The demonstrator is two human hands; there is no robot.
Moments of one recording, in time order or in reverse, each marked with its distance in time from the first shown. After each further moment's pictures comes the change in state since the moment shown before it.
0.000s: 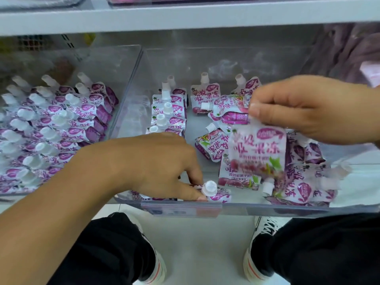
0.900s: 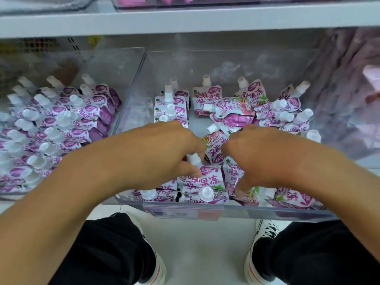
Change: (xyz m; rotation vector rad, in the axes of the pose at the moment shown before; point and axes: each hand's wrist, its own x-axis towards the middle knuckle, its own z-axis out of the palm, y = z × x) left_hand 0.002 -0.012 0.000 0.181 0.144 -0.053; right_hand 0.025 -0.023 0.068 -0.579 -0.283 0.116
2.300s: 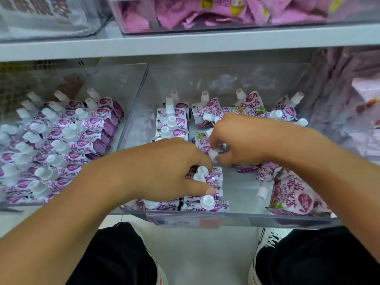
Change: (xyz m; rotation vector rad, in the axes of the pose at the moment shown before) left_hand 0.008 -0.006 0.014 -0.047 0.018 0.003; right_hand 0.039 0.017 -0.013 0.094 0.146 -0.080
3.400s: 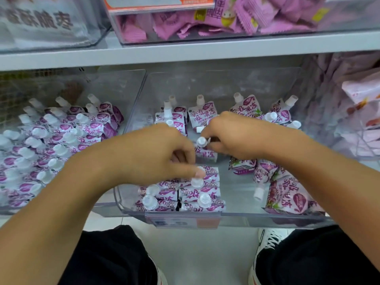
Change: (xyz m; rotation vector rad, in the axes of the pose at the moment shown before) left_hand -0.007 0.001 -0.029 -0.141 0.014 -0.037; right_hand 0.005 0.005 -0.007 0.185 0.079 -0.004
